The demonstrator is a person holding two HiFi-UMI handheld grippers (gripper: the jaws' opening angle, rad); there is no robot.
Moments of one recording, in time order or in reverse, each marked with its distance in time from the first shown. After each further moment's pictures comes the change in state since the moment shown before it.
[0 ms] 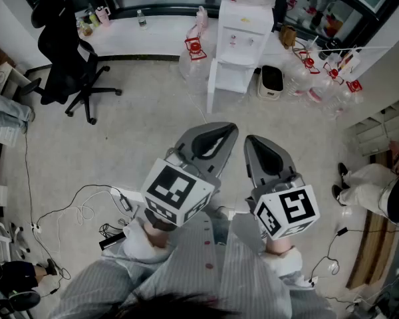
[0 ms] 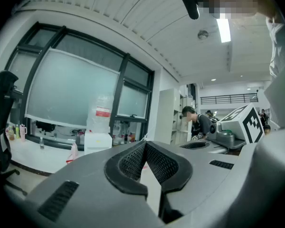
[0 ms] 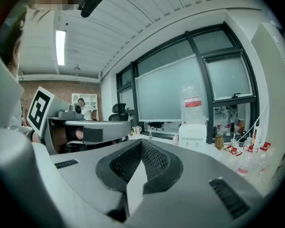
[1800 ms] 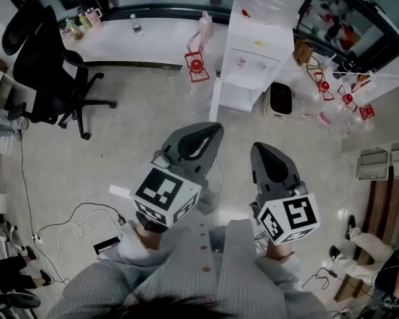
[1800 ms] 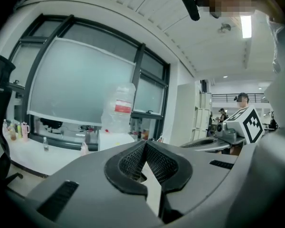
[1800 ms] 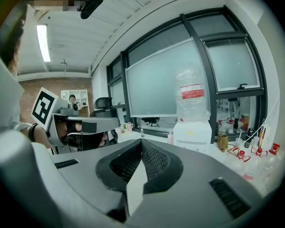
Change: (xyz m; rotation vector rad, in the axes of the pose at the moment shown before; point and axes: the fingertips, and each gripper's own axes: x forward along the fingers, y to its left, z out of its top) left arm 0.148 0.240 0.004 -0.045 0.063 0.076; right arm 0.222 -0.146 0.013 0.038 0.088 -0.035
